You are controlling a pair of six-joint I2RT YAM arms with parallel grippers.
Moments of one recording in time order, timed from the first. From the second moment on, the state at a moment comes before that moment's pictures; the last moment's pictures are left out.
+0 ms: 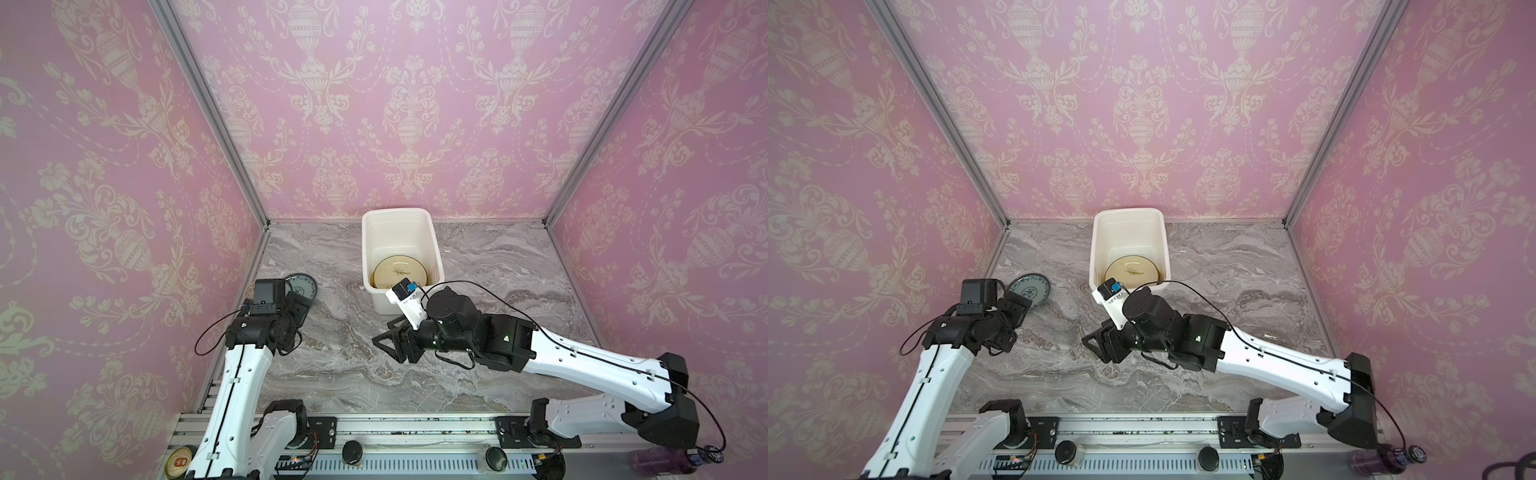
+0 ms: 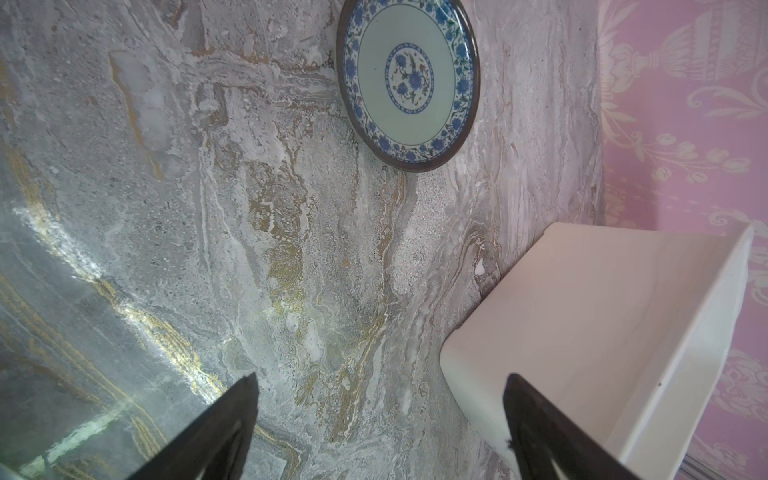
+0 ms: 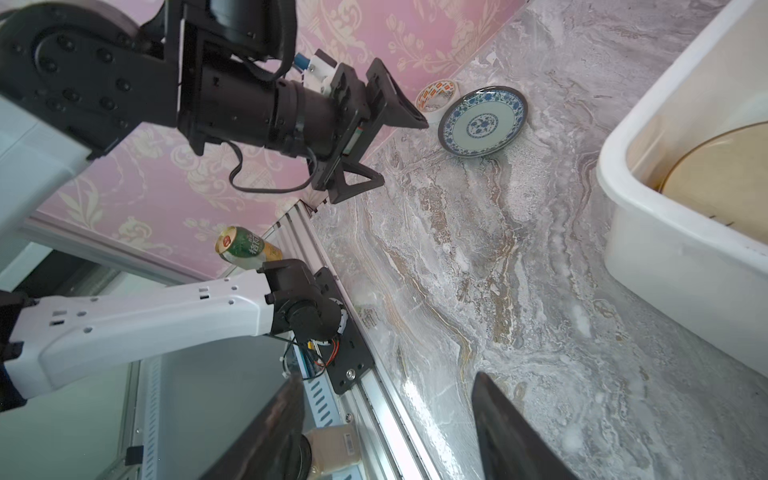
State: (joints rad) left arm 0.07 0.92 0.87 -0.95 0.05 -1.17; right arm 1.16 1.28 1.22 -0.43 -0.05 0.44
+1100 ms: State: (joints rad) left arm 0.34 1.42 0.76 -0.47 0.22 -0.94; right arm 1.29 1.59 1.30 -0.50 0.06 -0.03
